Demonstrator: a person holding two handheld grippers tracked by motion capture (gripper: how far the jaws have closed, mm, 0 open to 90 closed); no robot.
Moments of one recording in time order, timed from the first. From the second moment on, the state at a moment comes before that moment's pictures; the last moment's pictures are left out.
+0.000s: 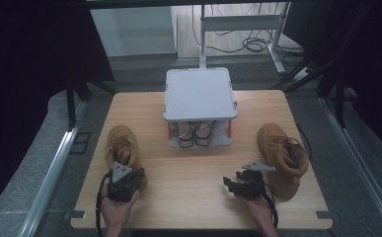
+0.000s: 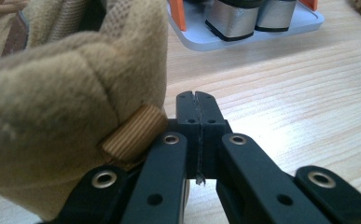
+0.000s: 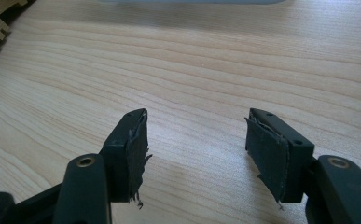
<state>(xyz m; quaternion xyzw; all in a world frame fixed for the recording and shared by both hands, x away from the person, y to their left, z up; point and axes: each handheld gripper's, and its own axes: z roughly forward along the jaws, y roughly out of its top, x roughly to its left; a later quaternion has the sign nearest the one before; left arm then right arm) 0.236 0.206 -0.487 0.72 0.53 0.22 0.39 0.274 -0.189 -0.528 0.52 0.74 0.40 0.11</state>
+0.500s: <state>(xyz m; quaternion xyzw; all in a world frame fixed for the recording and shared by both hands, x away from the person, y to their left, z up) 0.223 0.226 -0.485 0.73 0.52 0.22 0.38 0.275 -0.188 -0.529 0.52 0.74 0.40 0.12</state>
